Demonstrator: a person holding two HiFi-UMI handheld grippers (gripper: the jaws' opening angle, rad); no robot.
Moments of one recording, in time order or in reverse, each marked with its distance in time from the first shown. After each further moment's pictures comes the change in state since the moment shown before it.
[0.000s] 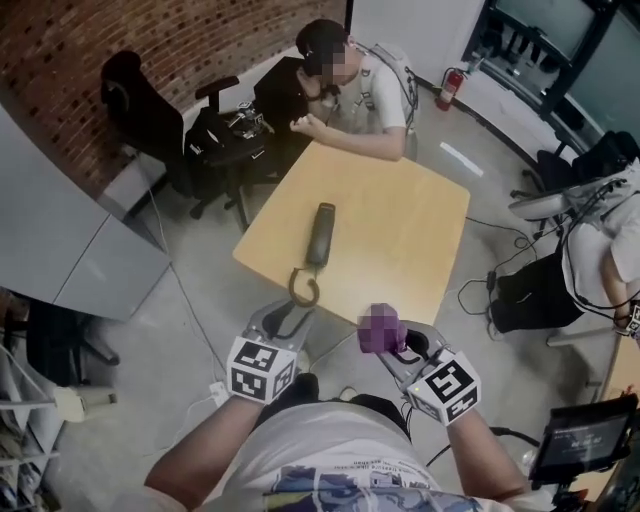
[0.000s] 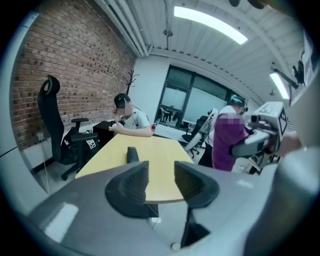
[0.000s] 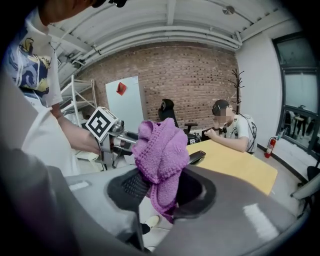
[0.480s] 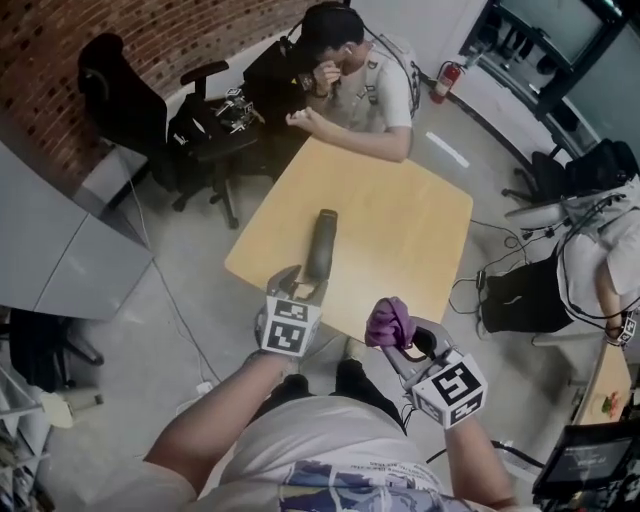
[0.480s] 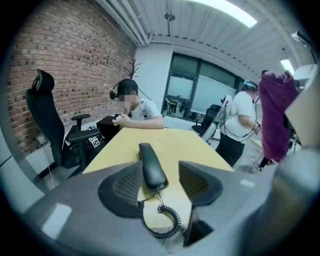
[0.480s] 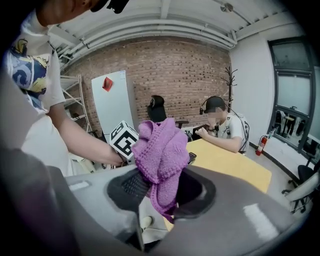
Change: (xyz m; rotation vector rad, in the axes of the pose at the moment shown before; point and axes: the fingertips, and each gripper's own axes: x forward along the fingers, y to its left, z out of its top) left arm 0.122 0.067 -0.002 0.021 0.115 0.041; right arm 0.034 -0.039 0.027 0.034 0.048 -0.103
